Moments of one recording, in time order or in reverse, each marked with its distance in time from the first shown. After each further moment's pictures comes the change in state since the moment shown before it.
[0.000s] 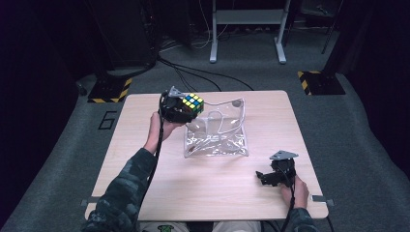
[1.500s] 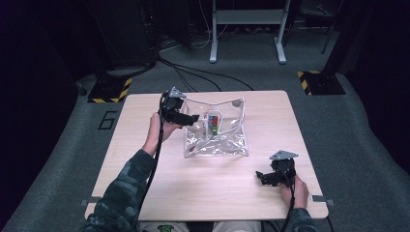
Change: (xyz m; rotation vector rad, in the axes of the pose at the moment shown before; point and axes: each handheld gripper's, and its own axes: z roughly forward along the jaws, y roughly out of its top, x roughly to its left) left arm -0.006 0.002 -0.012 0.008 -0.019 0.006; right arm 0.000 0.000 0.000 0.000 -0.001 0.000
